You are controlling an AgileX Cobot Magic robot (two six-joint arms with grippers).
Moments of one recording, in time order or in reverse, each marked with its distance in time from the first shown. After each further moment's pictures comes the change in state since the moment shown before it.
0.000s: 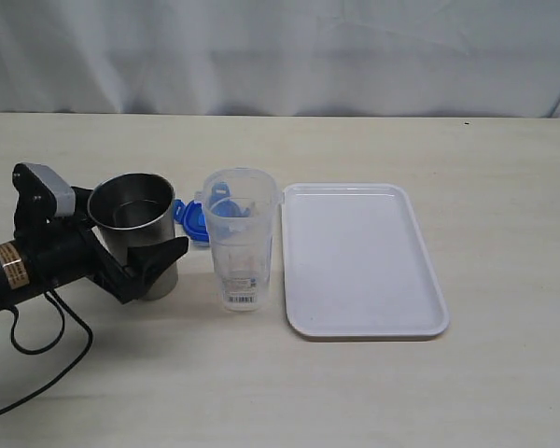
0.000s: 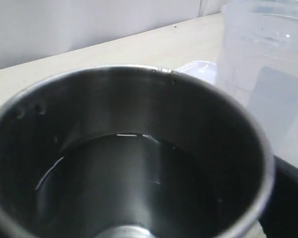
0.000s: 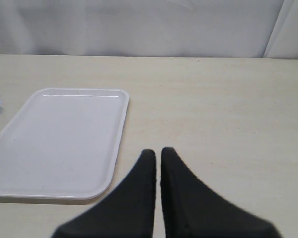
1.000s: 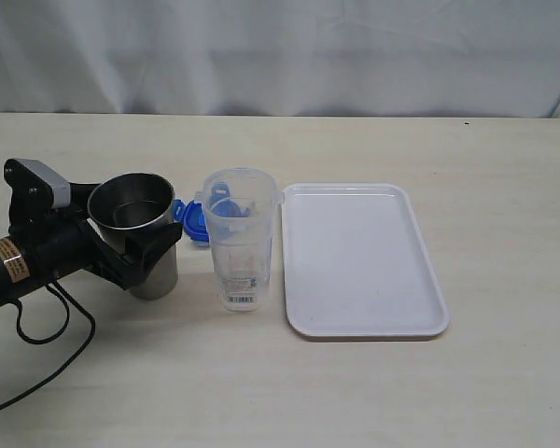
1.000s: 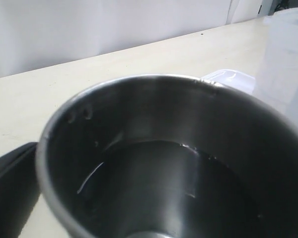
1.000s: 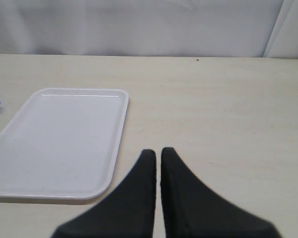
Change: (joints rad) left arm -0.011 0.000 0.000 -0.106 -0.002 0.009; right arm 0.000 0.000 0.000 0.000 0.000 0.000
